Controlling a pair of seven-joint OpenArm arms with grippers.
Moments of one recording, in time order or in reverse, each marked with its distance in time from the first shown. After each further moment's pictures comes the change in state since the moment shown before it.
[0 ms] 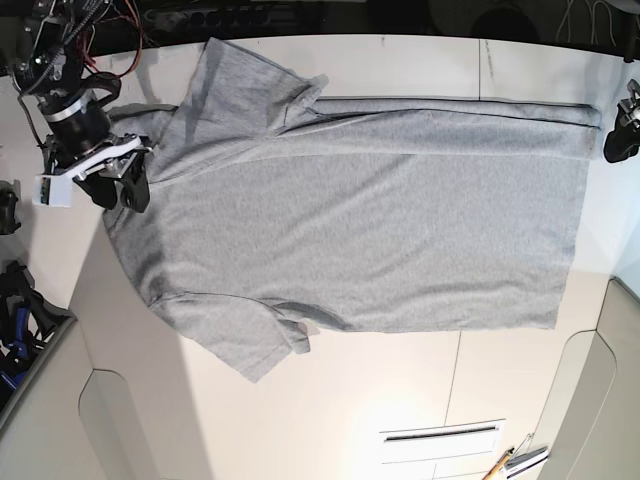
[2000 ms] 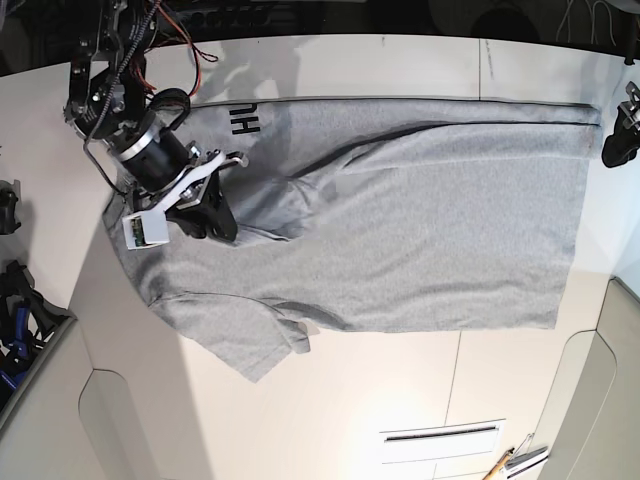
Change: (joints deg) left arm -0.1 0.0 0.0 0.0 -5.2 -0.9 1.7; right arm 10.6 -1.1 -18.8 -8.0 -4.5 6.2 4.5
